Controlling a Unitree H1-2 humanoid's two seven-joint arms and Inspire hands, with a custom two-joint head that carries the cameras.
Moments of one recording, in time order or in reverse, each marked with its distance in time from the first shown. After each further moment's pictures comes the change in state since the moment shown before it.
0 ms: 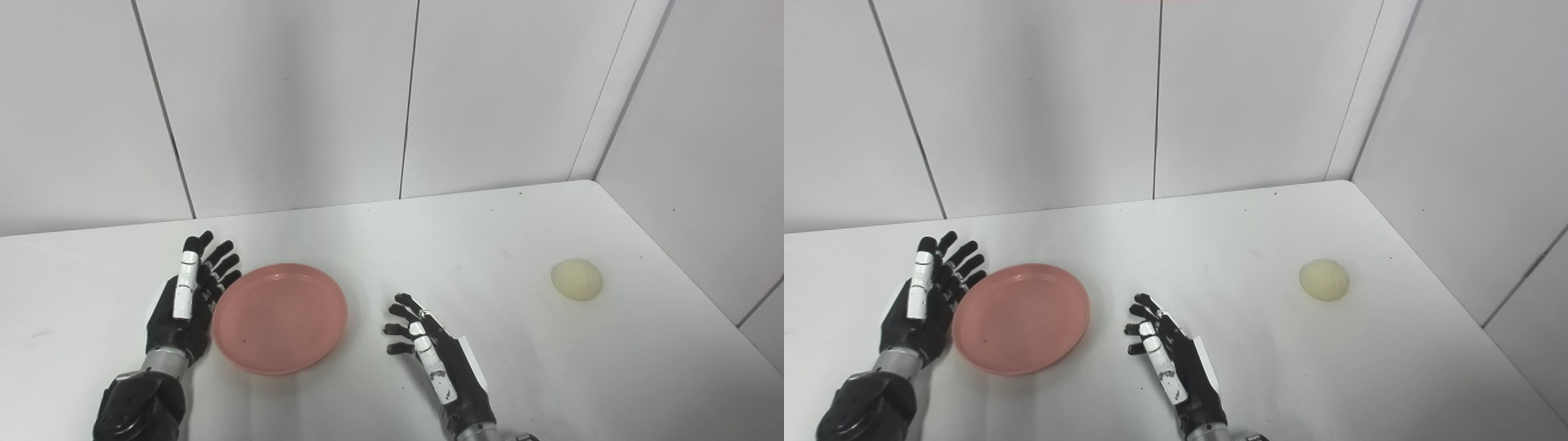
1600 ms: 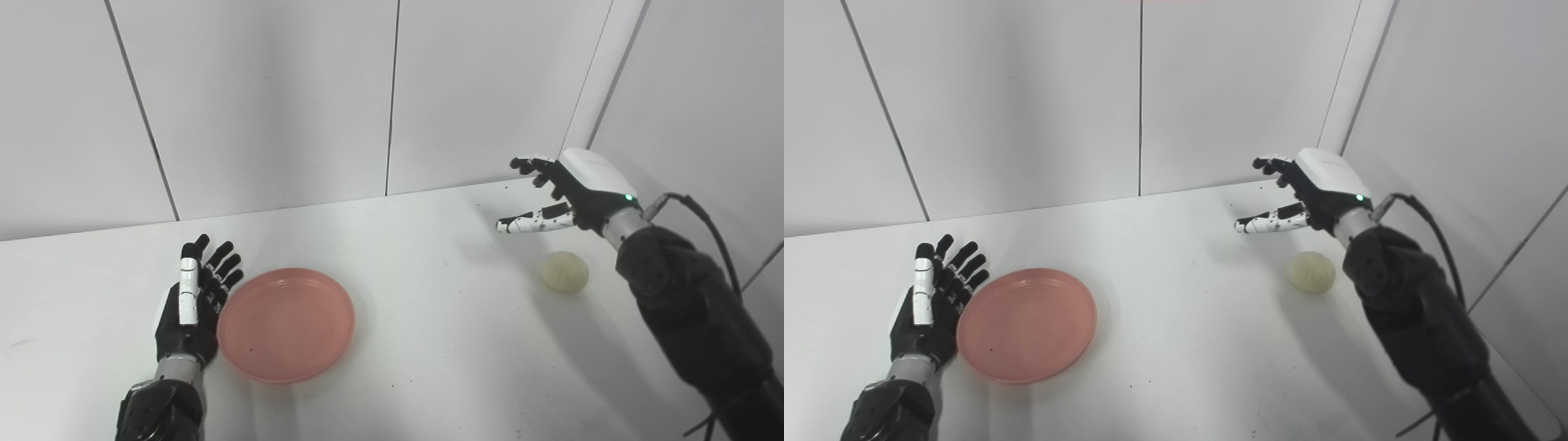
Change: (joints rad) left arm -0.024 -0.066 0.029 0.129 0.005 -0.148 0.022; right arm -0.493 -0.844 -0.083 -0.059 -0.625 0.456 0.575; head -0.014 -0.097
